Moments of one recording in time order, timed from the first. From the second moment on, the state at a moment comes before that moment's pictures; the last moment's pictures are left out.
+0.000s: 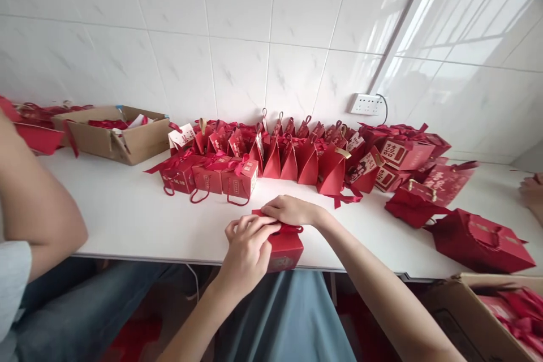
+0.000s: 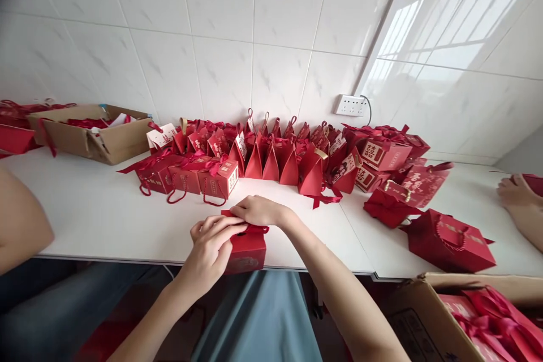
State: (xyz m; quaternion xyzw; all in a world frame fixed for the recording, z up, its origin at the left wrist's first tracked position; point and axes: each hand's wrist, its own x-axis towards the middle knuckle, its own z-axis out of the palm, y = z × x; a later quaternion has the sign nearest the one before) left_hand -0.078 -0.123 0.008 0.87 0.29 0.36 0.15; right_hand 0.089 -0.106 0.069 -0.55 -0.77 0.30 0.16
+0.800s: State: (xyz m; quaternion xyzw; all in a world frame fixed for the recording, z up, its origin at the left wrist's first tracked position) left_hand -0.074 -0.123 0.005 0.86 0.30 0.36 0.20; right_hand 0.106 -0.112 0.050 -0.49 -0.76 0.34 0.27
